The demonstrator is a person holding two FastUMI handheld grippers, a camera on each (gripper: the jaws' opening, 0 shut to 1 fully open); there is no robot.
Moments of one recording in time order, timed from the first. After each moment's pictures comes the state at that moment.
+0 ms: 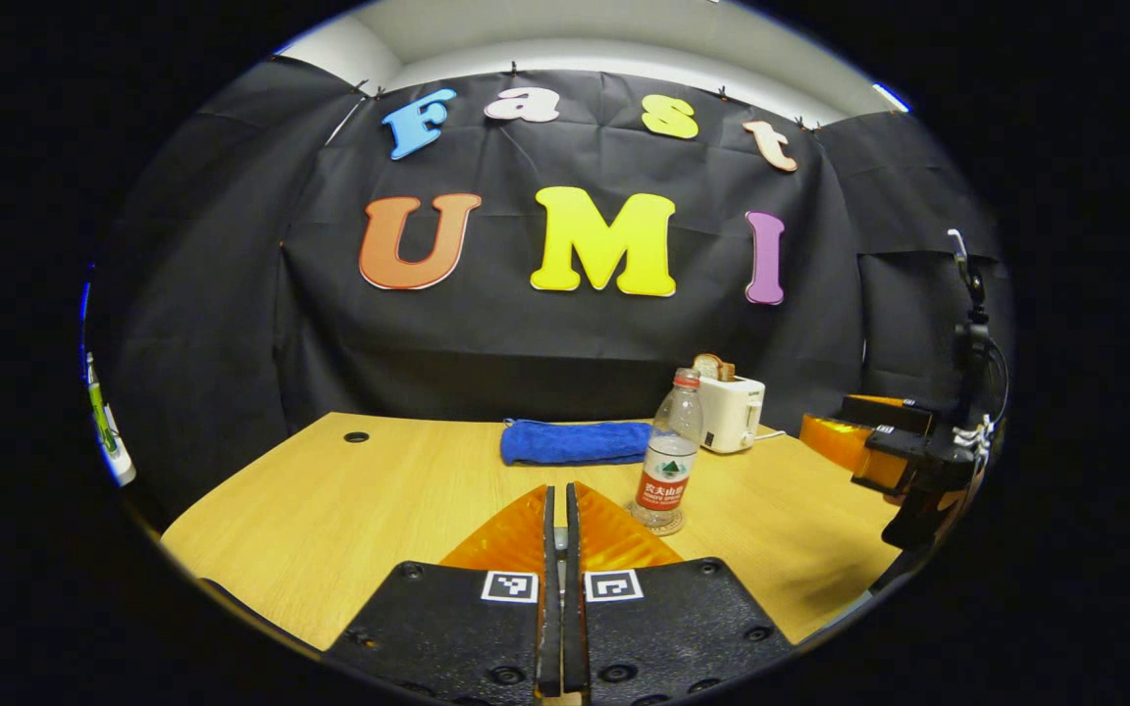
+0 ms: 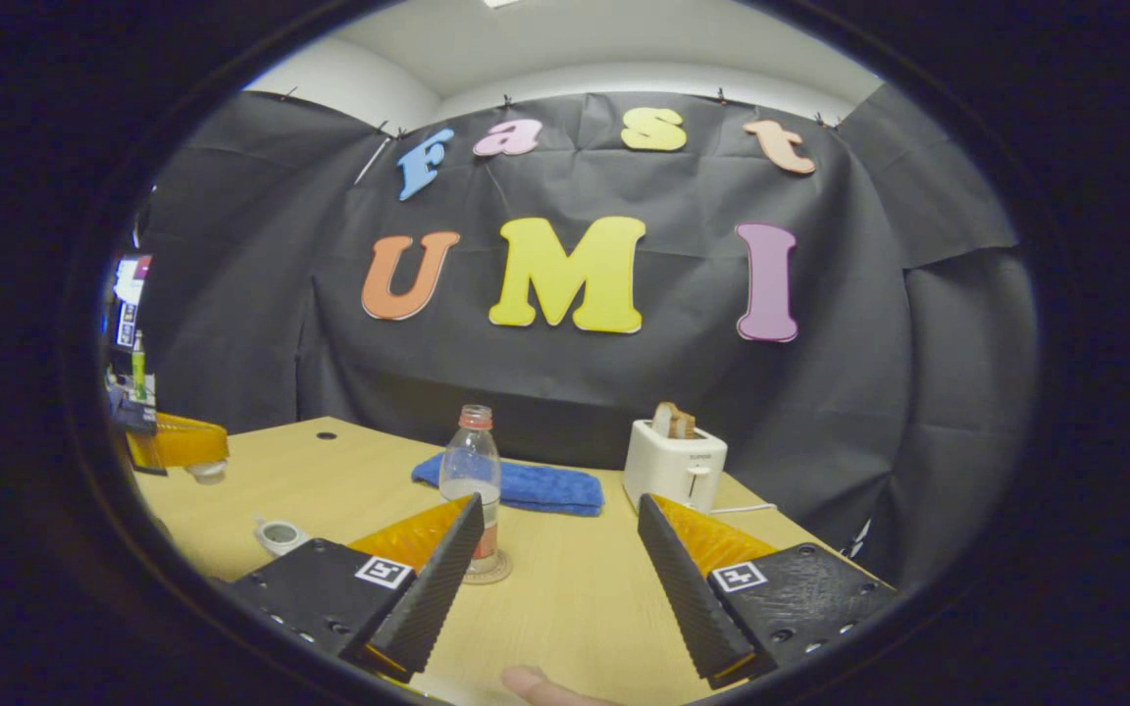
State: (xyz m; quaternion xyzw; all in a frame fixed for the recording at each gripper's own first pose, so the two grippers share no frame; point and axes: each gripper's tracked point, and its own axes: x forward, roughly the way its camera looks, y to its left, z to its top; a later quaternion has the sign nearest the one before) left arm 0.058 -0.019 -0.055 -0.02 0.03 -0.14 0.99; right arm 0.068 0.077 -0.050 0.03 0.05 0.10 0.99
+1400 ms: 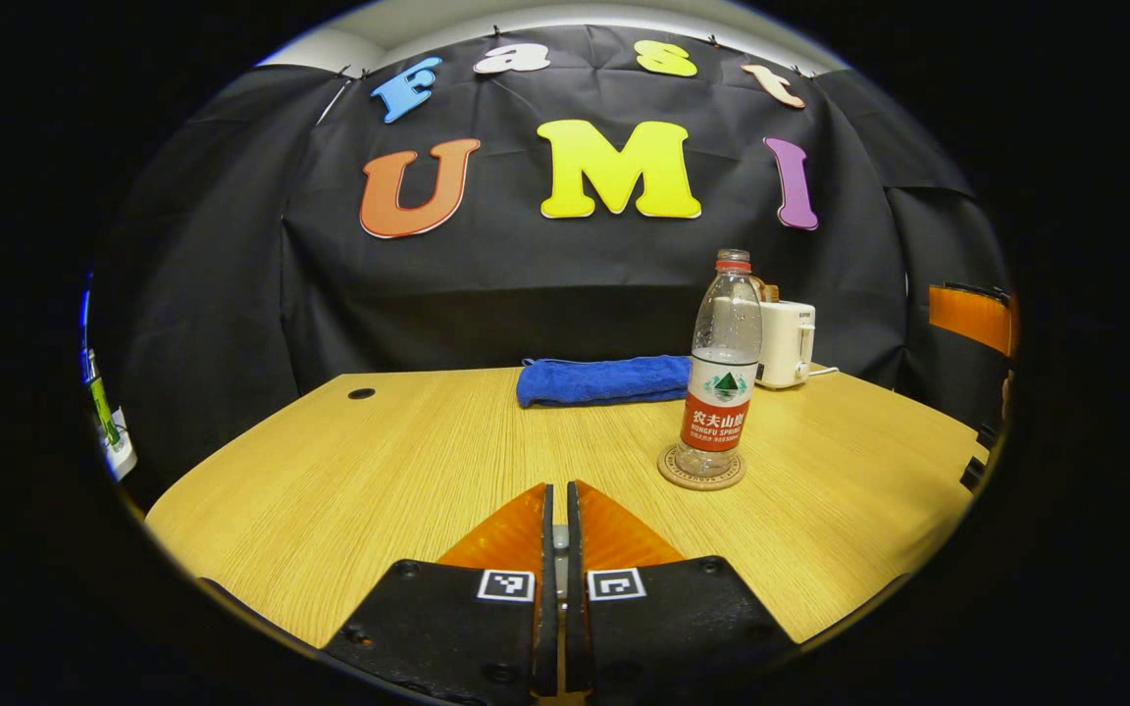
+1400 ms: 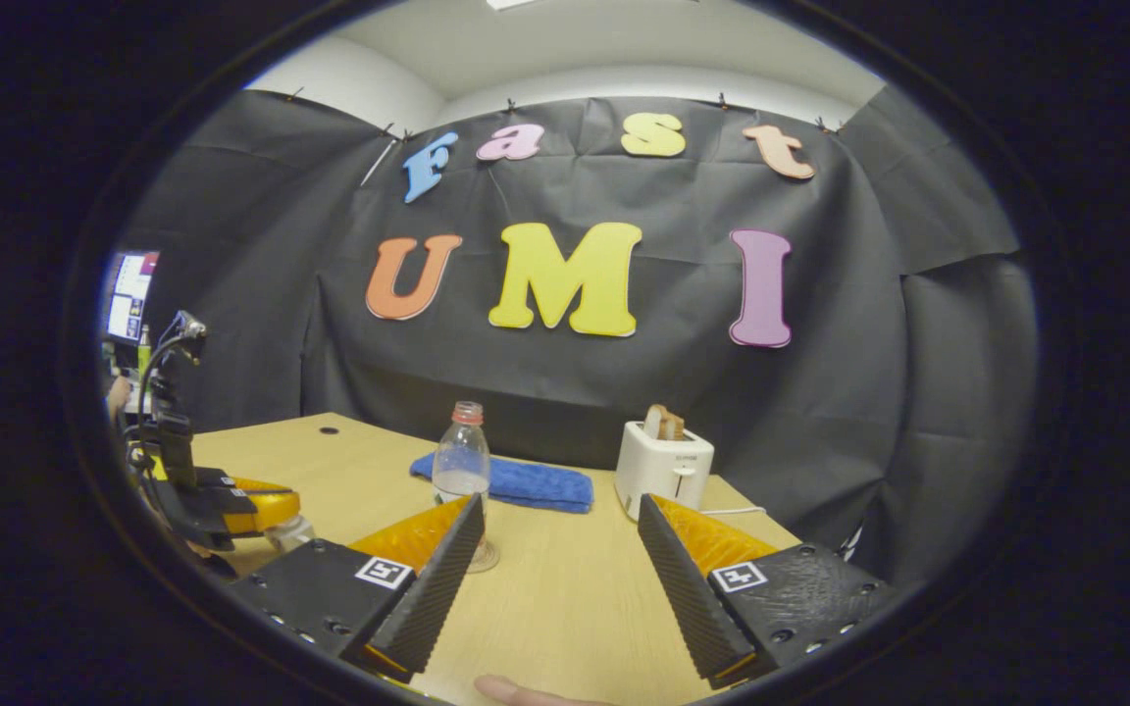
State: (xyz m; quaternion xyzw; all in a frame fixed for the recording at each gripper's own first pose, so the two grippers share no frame) left arm 0.110 -0.020 -0.138 0.01 0.09 -0.08 0.99; right arm 0.057 0.066 -0.060 0.01 0.05 0.09 0.99
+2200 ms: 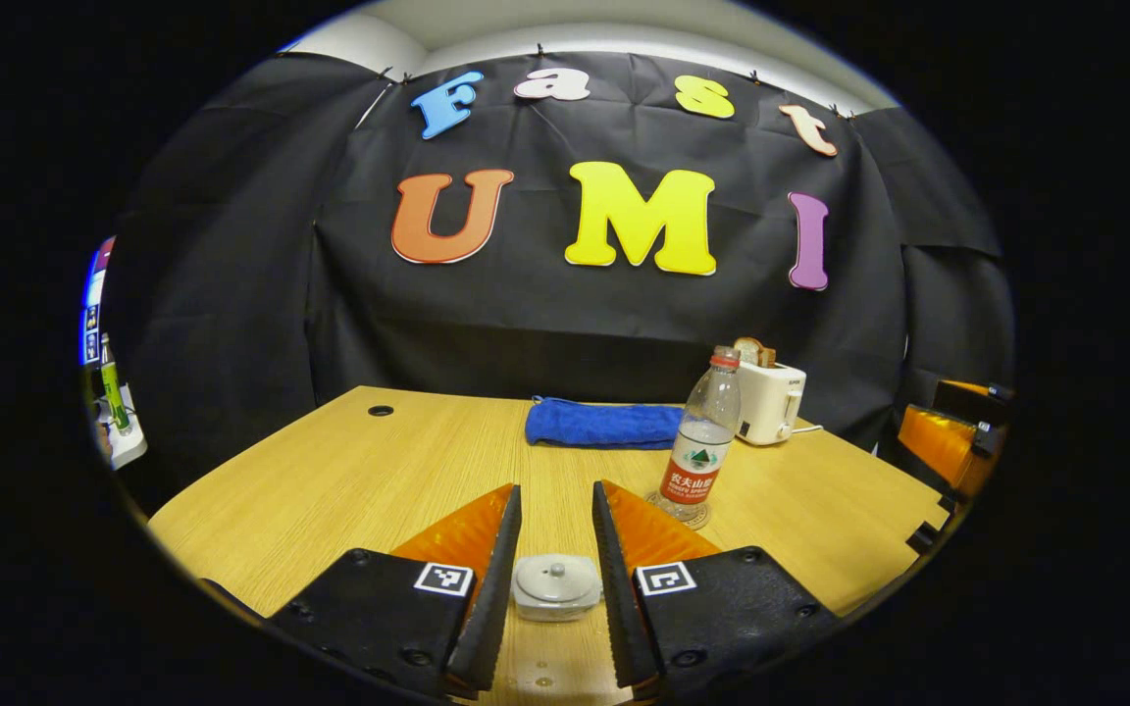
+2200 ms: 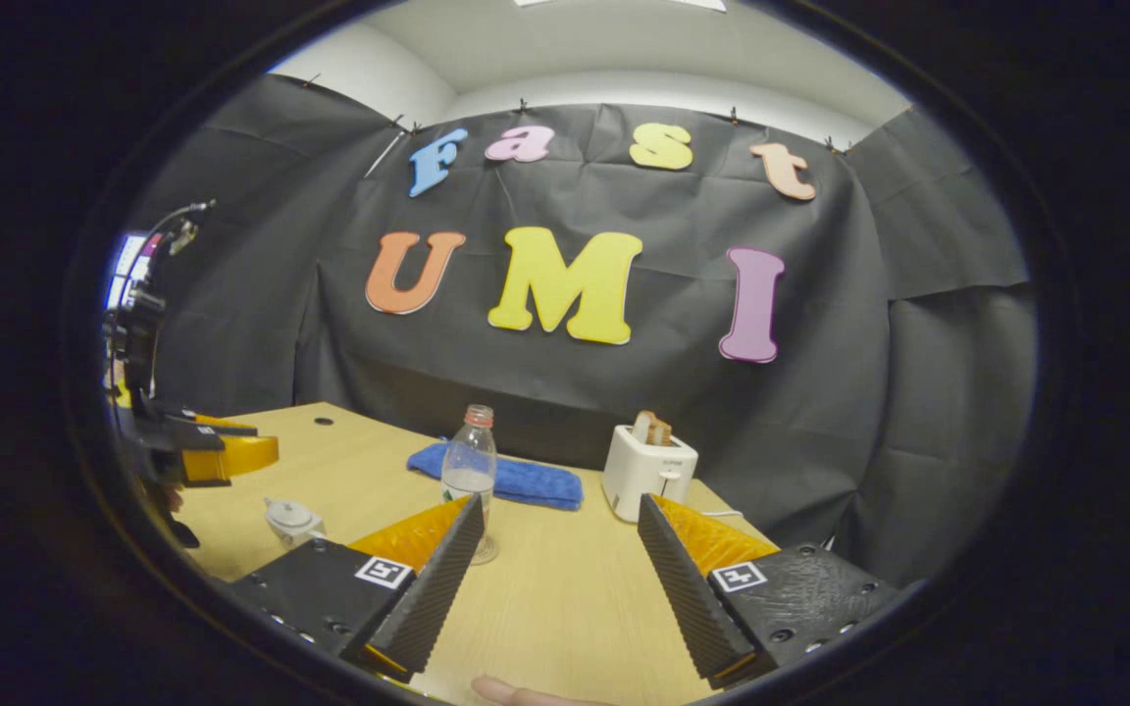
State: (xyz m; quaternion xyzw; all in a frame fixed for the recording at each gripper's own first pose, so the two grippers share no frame) left arm 0.061 -0.007 -0.054 -0.05 0.06 -0.06 0.99; right arm 0.016 0.076 -0.035 -0.02 0.04 0.07 1.00
